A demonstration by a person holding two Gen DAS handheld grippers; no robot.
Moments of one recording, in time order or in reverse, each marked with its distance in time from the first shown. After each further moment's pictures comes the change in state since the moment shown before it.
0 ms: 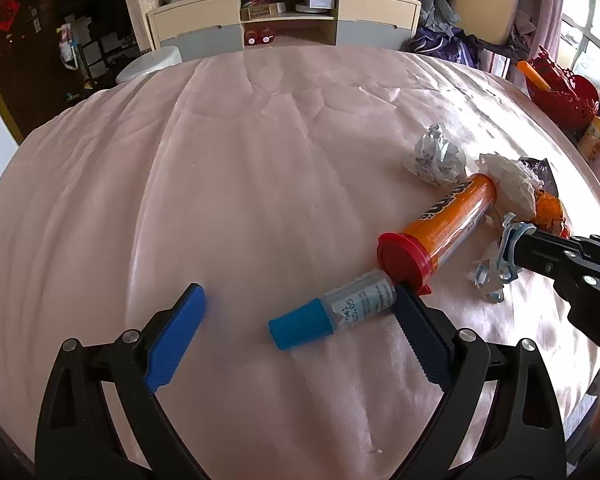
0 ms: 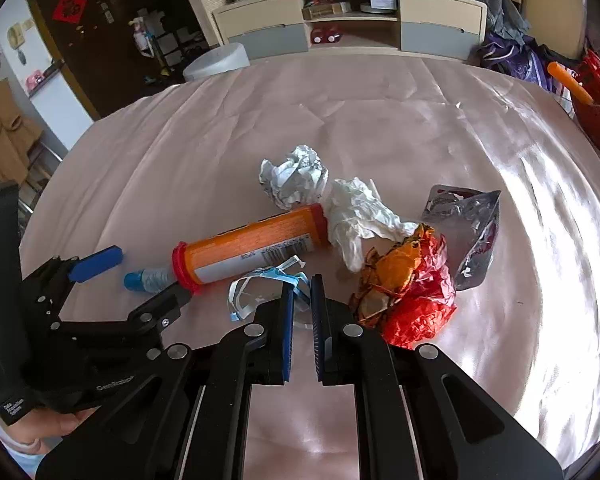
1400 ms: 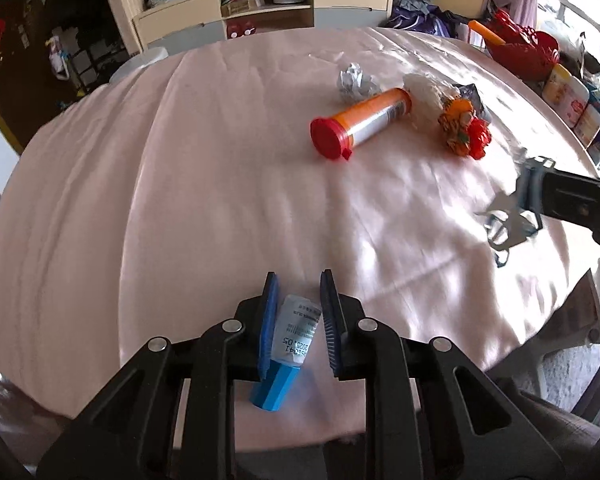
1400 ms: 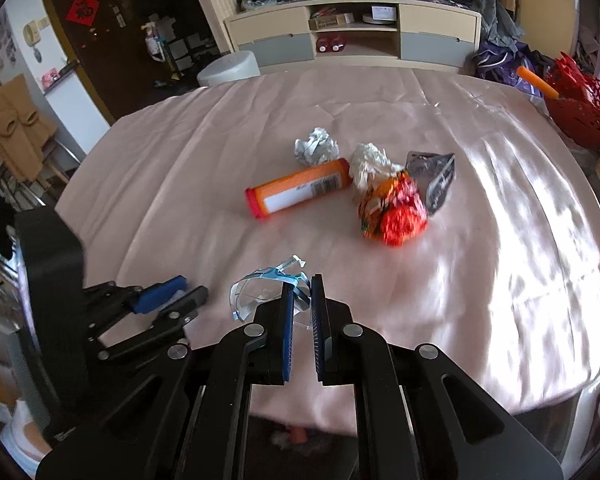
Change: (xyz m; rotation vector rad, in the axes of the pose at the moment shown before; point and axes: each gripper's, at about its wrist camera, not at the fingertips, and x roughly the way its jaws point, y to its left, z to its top) left arm -0.057 -0.031 -0.067 0.077 0.046 -0.009; right arm -0.079 0.014 -0.049 0.003 -0.029 0.016
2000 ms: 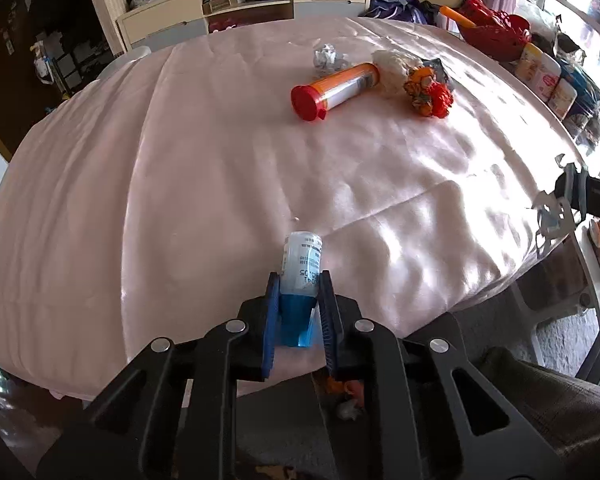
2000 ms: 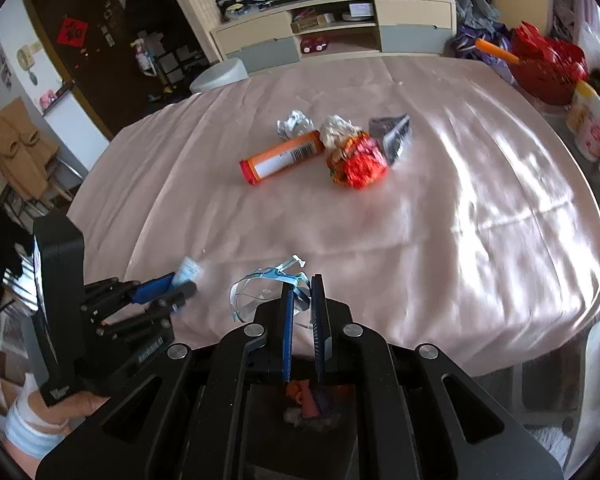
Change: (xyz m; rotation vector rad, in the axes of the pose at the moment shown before) left arm -0.022 -0.002 -0.036 0.062 0.015 -0.046; right arm -0.034 -0.022 -0.049 0.097 -0.016 0.011
